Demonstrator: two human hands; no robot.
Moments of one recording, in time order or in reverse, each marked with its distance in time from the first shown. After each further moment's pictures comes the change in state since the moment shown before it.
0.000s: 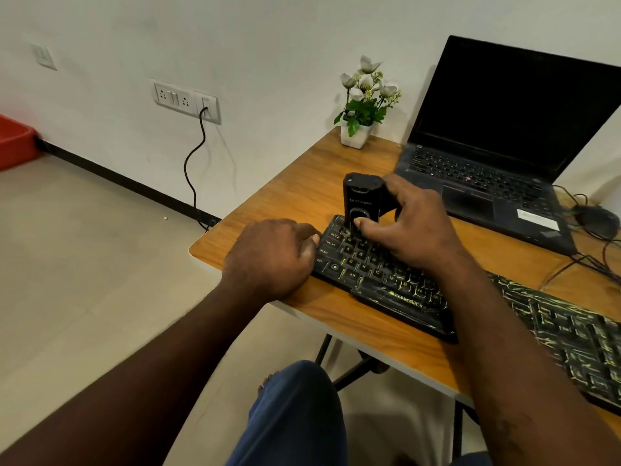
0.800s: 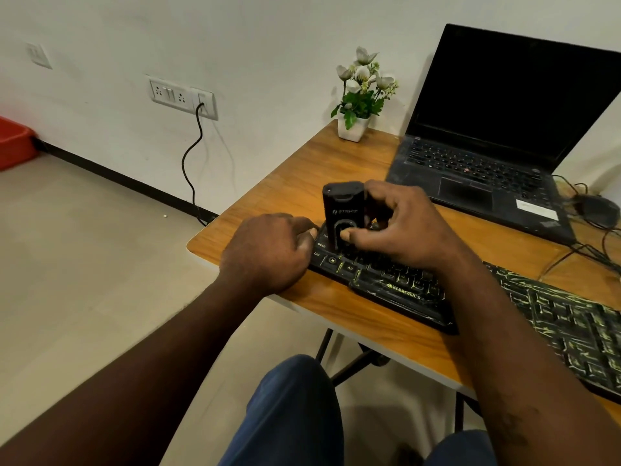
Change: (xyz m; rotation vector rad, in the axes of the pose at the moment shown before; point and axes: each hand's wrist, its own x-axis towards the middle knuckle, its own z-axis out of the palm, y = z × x) left_hand -0.001 0.000 0.000 0.001 0.030 0.017; right_hand -0.006 -0.002 -0.002 0.173 -0.162 -0.085
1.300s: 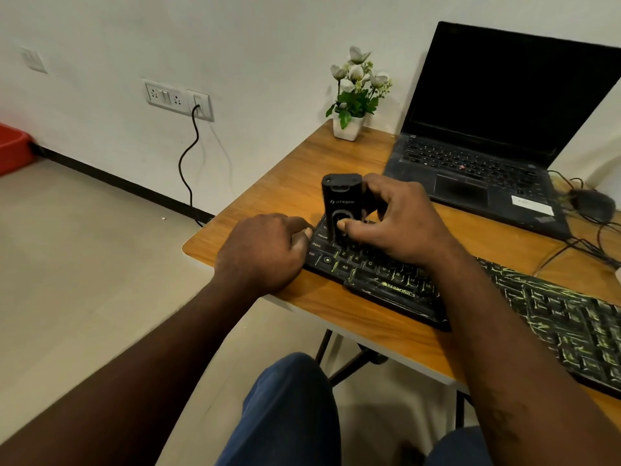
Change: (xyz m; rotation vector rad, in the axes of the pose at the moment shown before) left_hand 0.001 0.000 0.000 -0.026 -0.008 -0.010; right_hand 0.002 -0.001 0.001 -0.067 0.077 0.024
